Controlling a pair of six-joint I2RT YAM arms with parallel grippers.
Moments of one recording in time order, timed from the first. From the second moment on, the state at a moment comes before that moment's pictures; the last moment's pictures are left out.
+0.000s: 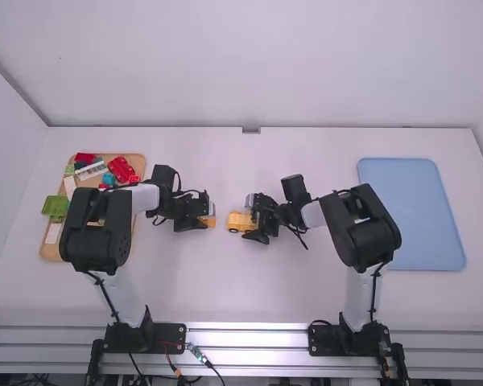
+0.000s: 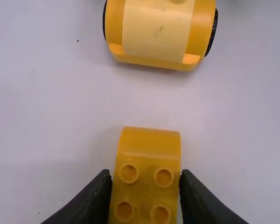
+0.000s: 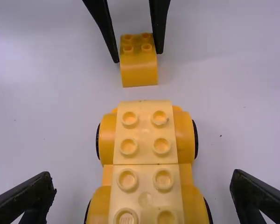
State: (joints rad) left arm -0.01 1.92 0.98 -0.44 0.63 1.41; right arm 0.37 2.07 0.88 0.19 -0.91 -0.84
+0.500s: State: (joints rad) left arm -0.01 1.92 0.98 -0.43 0.65 1.41; right arm 0.36 2.07 0.88 0.17 -0.91 -0.90
